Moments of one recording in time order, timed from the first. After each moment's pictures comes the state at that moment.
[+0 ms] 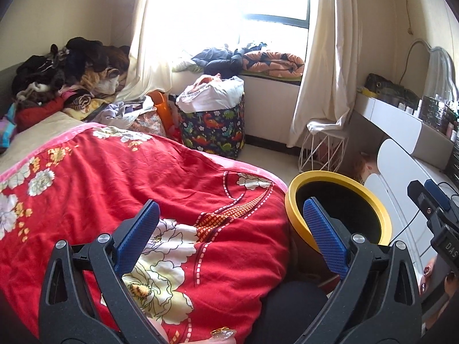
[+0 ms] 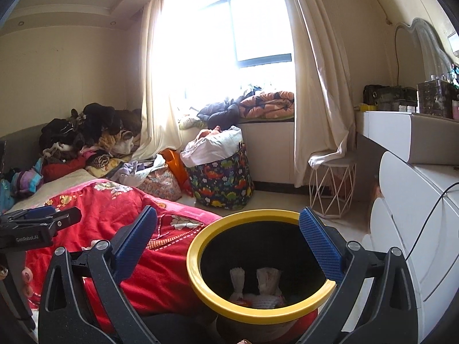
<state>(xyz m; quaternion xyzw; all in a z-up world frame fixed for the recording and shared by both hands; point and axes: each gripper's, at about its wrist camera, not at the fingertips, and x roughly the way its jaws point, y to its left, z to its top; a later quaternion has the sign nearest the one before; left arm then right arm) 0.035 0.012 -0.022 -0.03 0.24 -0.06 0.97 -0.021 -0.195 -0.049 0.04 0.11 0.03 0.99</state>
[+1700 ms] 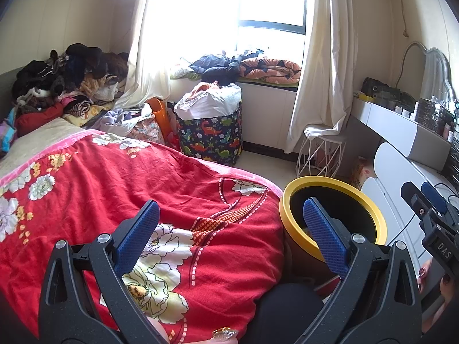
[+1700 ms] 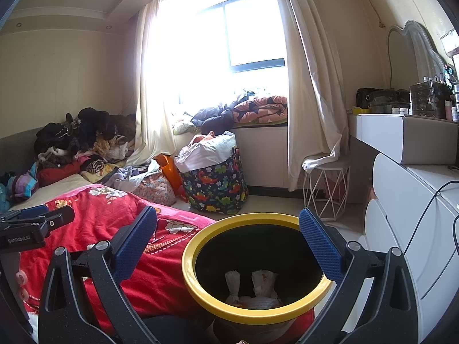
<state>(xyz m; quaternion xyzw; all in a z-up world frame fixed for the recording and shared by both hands) 0.028 0.008 -0.019 -0.03 0.23 -0.06 0.97 -0.036 -0.202 -0.047 0.04 0.10 0.02 0.99</state>
